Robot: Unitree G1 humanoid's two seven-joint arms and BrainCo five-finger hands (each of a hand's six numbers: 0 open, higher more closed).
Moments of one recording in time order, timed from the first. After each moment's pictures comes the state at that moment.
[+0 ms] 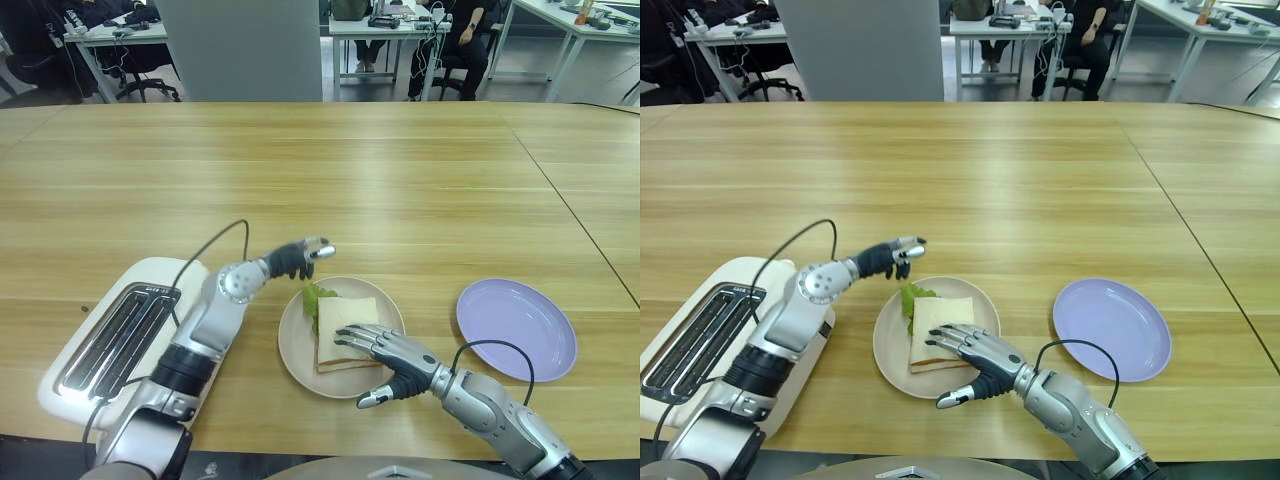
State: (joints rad) left arm -0.39 0.48 -0.26 0.03 0.32 0.22 -0.49; right arm 0.15 -0.51 0.49 -0.11 -0.68 -0.44 0.17
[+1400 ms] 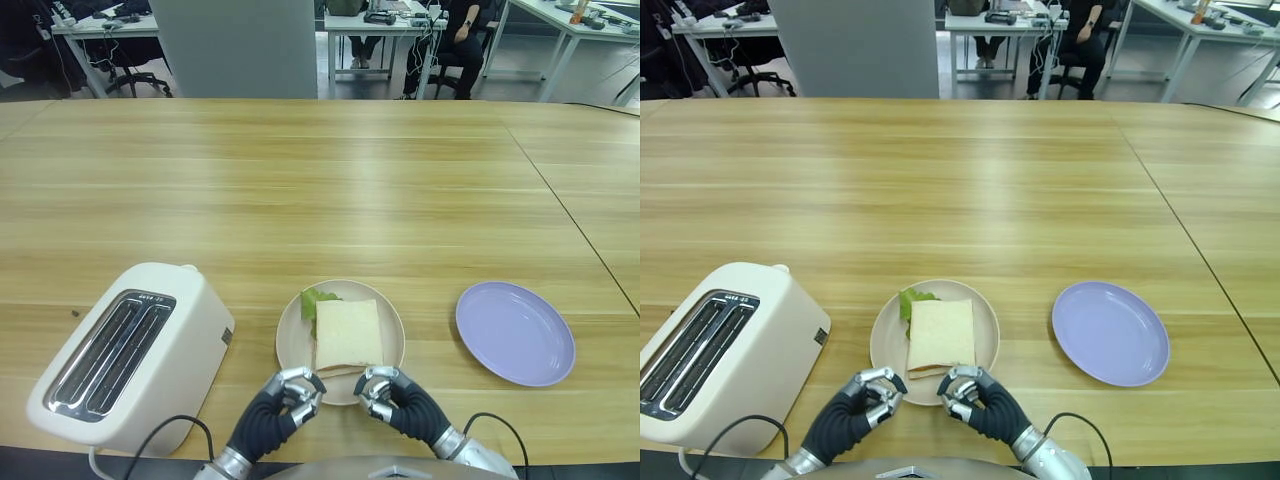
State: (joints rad) left arm 0.85 0.25 -0.22 -0.47 -0.02 -0.18 -0.34; right arm 0.59 -0.29 0.44 -0.24 0.00 -0.22 0.33
